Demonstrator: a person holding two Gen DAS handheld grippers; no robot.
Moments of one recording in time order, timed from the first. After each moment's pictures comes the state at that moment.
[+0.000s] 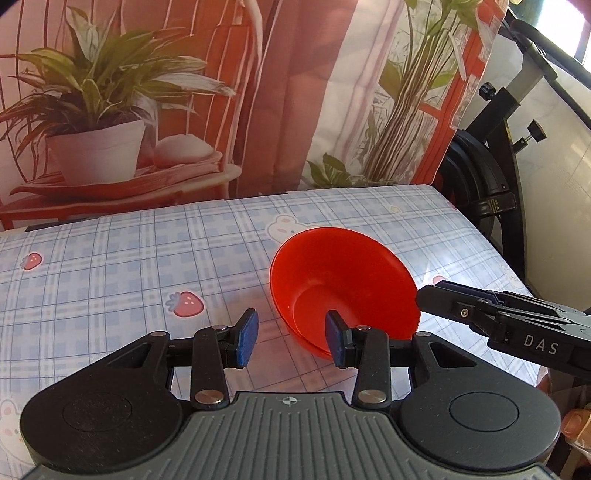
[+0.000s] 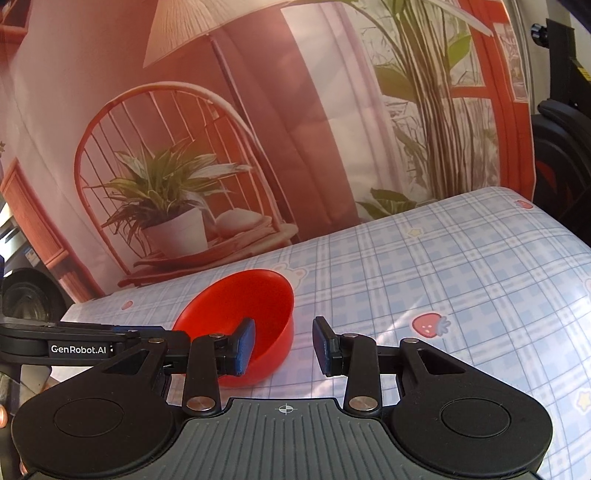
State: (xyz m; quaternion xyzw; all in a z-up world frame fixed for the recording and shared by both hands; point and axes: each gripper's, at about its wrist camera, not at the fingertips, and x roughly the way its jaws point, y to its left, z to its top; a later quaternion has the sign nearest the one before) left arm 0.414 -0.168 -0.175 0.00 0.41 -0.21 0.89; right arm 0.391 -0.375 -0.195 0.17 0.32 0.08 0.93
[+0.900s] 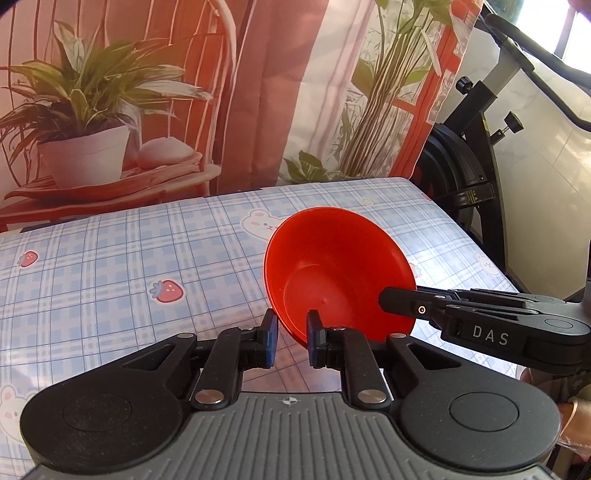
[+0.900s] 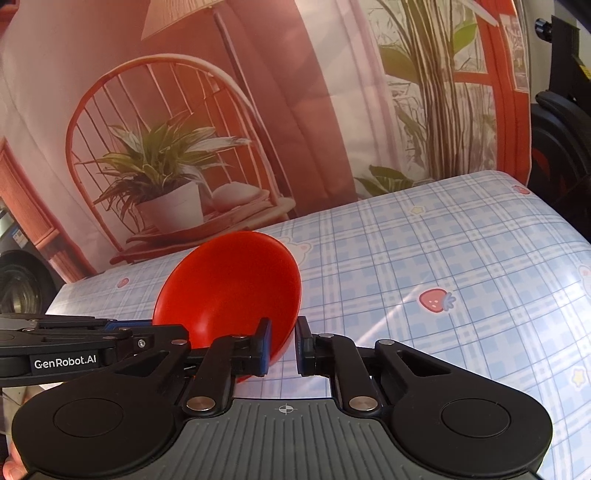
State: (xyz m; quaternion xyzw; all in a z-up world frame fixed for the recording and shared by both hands) left arm 0.390 -0.172 -0.157 0.00 0.41 -0.24 0.88; right arm 0.376 -0.358 -0.178 0.16 0.35 0.07 0.92
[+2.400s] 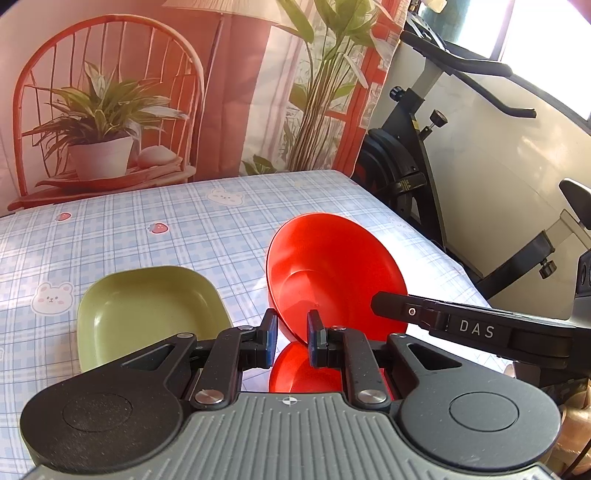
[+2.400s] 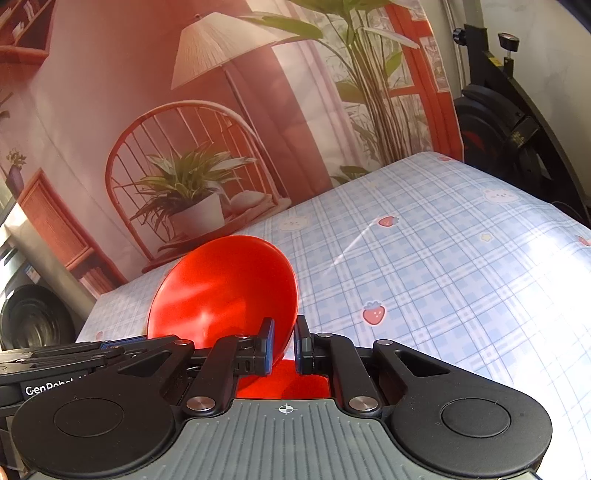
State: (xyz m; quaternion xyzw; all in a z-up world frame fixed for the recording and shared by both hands) left arm 0.225 -0.134 -0.119 0.00 0.37 -0.27 0.89; right arm 0.184 -0.324 -0.124 0.22 0.32 0.02 0.92
